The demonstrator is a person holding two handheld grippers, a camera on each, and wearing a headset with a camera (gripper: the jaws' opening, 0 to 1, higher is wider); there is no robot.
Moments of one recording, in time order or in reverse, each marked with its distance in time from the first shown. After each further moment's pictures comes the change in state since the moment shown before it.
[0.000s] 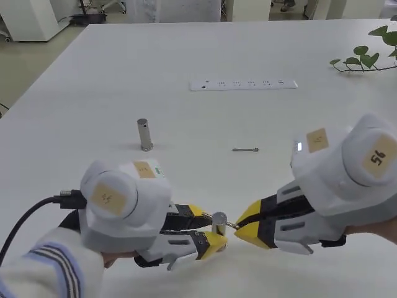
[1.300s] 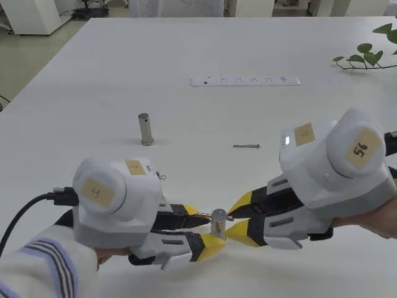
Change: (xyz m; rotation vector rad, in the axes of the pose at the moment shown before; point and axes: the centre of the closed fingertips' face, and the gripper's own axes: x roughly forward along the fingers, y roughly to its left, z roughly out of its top) left arm -0.004 0.004 -0.008 -0.073 -0.015 -0.028; right arm 0.013 -0.002 0.006 0.017 -0.009 0.031
